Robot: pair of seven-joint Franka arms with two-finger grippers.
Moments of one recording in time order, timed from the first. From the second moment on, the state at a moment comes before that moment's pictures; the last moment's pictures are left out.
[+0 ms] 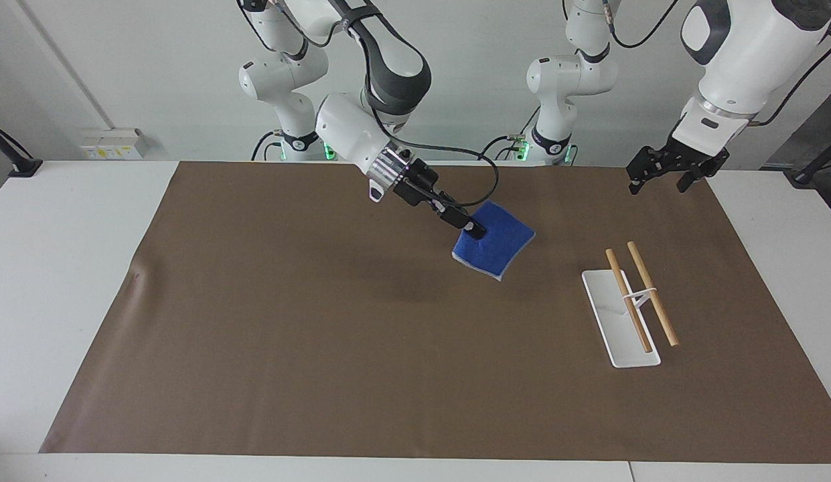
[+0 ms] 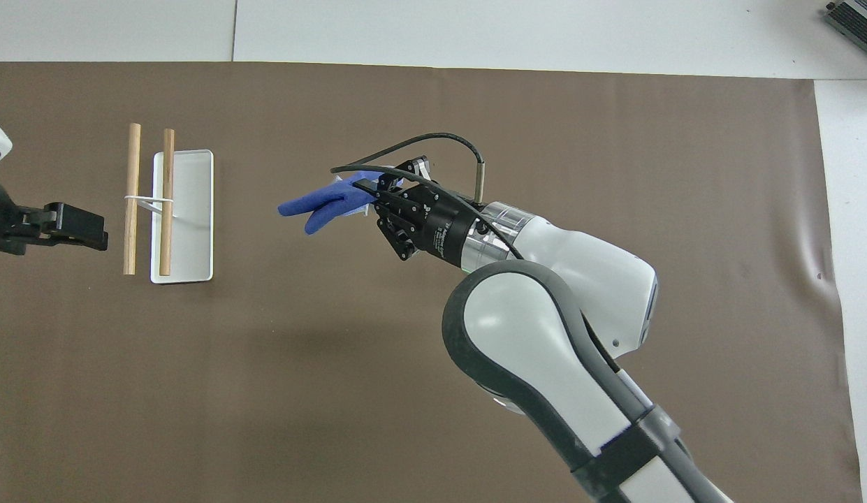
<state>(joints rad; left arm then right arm) -0.01 -0.04 -0.06 -1.65 -0.01 1.57 -0.07 0.62 0.20 0.00 -1.82 1.51 2.75 0.66</state>
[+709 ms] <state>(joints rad) -0.03 -0.08 -0.08 -1.81 -0.08 1.78 -0.52 0.62 0.21 0.00 -1.81 1.51 2.75 0.66</state>
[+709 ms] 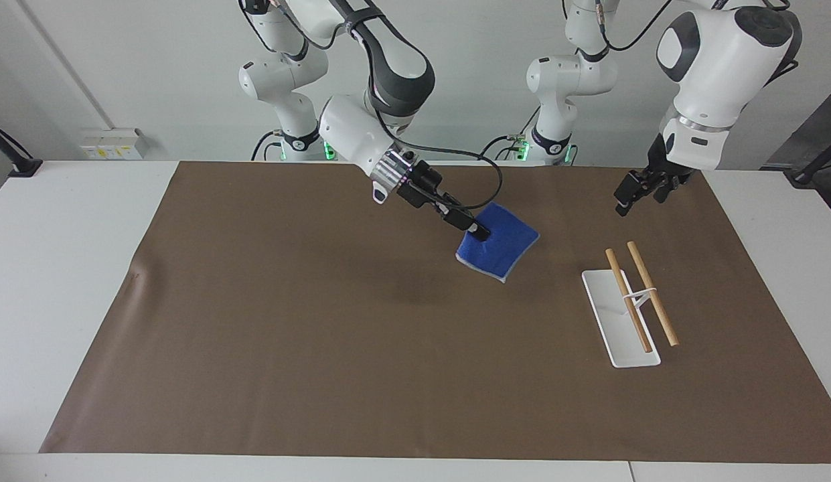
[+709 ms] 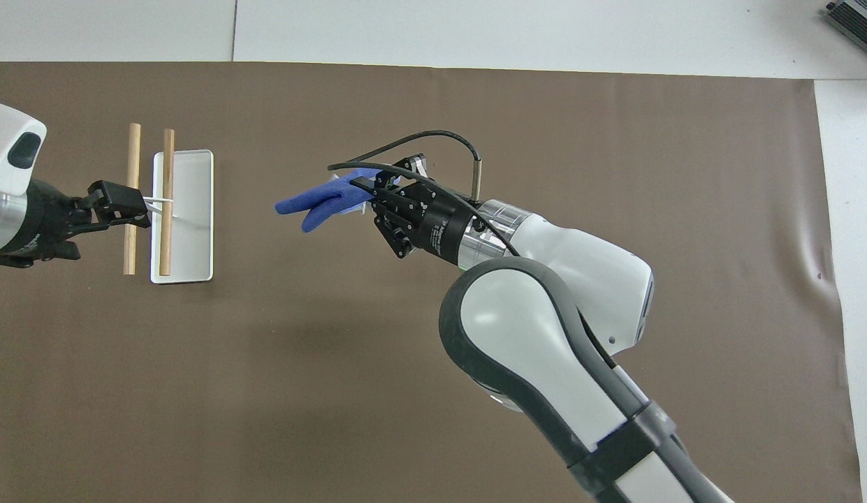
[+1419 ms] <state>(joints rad) -0.03 -0.11 -0.08 -1.87 -0.39 1.97 -1.11 0.62 0.21 0.00 -1.81 1.51 2.76 0.66</state>
